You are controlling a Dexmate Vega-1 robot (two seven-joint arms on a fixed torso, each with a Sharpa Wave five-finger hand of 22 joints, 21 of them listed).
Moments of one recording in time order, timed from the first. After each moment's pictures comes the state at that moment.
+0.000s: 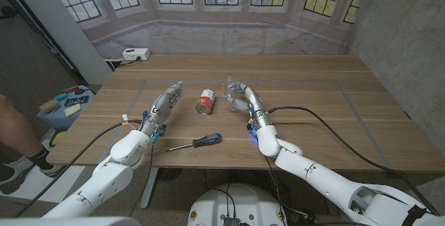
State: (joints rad) left arm 1.23 0.70 0.26 -1.63 -0.65 -0.39 -0.02; left_hand 0.42 0.18 0.60 -0.10 0.18 0.16 0.01 0.18 0.18 0.03 0.04 0.19 0.18 0.00 0.03 0.17 0.16 0.05 -0.02 0.19 0.17; right arm -0.79 -0.32 -0.79 -1.22 -0.30 0.32 -0.66; right_hand 0.87 -0.05 0.35 -0.19 0.20 0.49 0.05 0.34 0.28 0.48 -0.01 0.65 0.48 0.63 -0.06 0.21 0.58 0.63 -0.03 0.21 0.17
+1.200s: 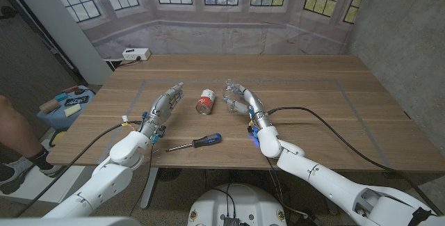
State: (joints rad) left arm 1.23 0.70 0.26 -1.62 -0.66 -0.40 -0.04; left_hand 0.42 0.18 0.60 -0.09 0.18 0.19 0.00 0.19 0.18 0.03 0.04 0.20 0.18 0.00 0.03 0.17 0.16 0.05 -0.02 0.19 0.17; right arm -0.80 -0.35 -0.80 -1.26 -0.30 0.28 -0.60; right_hand 0.83 -0.07 0.39 -0.15 0.20 0.40 0.03 0.29 0.28 0.36 0.05 0.55 0.43 0.48 -0.05 0.18 0.53 0.54 0.00 0.19 0.17
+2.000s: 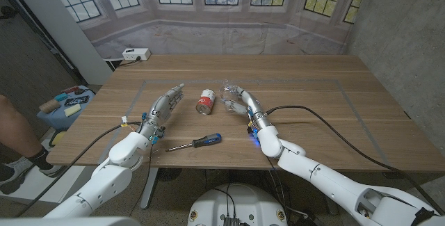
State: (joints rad) left arm 1.23 0.70 0.26 -1.60 -0.67 -0.41 -0.06; left_hand 0.43 0.18 0.60 -0.10 0.18 0.23 0.02 0.20 0.18 0.04 0.04 0.20 0.18 0.00 0.03 0.17 0.16 0.06 -0.02 0.19 0.17; right arm -0.80 -0.37 -0.80 -1.29 -0.29 0.27 -0.54; right_hand 0.77 -0.09 0.38 -0.13 0.20 0.33 0.05 0.27 0.28 0.29 0.06 0.51 0.43 0.41 -0.03 0.18 0.51 0.49 0.02 0.19 0.17
